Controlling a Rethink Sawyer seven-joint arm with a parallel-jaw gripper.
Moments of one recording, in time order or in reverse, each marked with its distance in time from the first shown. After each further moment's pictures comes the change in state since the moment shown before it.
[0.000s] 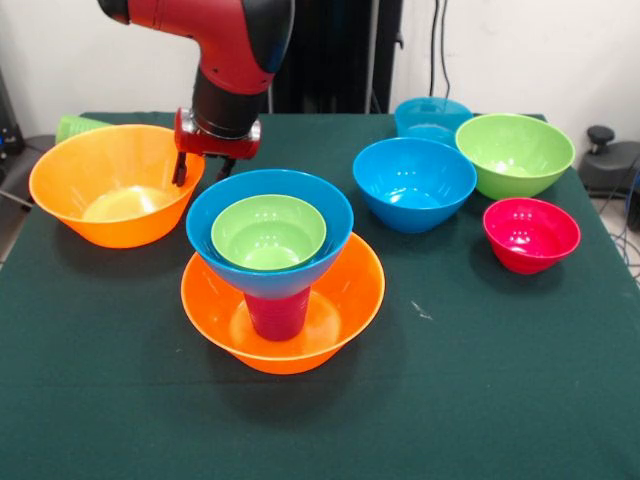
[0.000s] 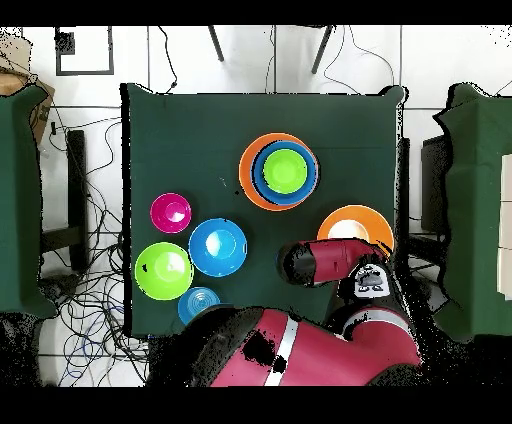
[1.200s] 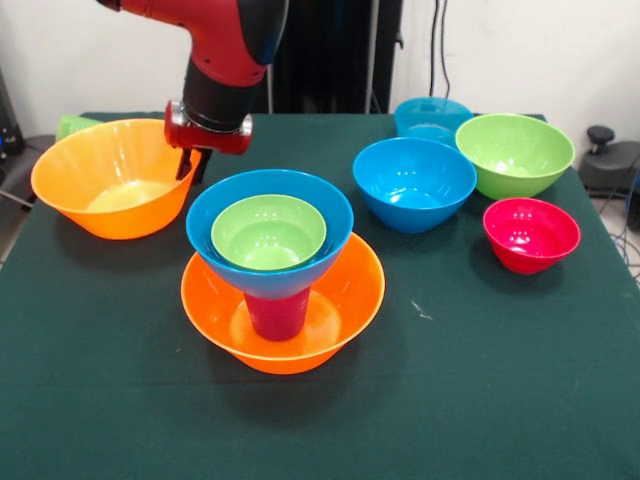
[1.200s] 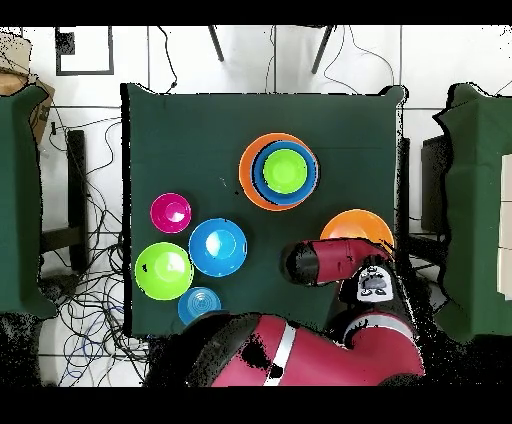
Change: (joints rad) arm 0.005 -0.022 -0.018 -0.002 0.000 0.000 0.000
